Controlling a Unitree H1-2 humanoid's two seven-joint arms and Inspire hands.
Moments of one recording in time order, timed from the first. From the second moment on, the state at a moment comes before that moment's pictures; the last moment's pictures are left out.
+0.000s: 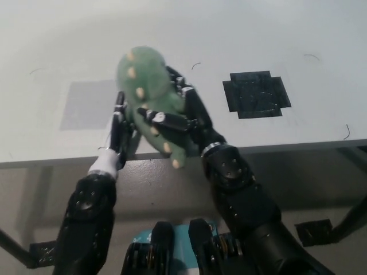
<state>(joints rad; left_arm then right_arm) -0.54 0.06 0.05 0.54 -0.10 -0.10 -0.03 -0.79 0.17 0.21 0.78 0.05 -0.12 -0.06</state>
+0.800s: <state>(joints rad) -0.34 0.07 0.07 0.26 -0.12 -0.03 -0.02 -0.68 0.18 0.30 0.59 0.03 -0.04 0.02</state>
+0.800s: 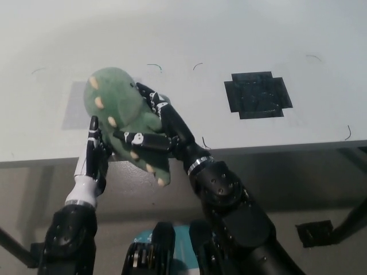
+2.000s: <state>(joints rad) -0.54 0.11 0.16 0.54 -0.25 -0.05 -0.07 -0.97 0.23 0.23 0.99 -0.02 -0.06 0.02</state>
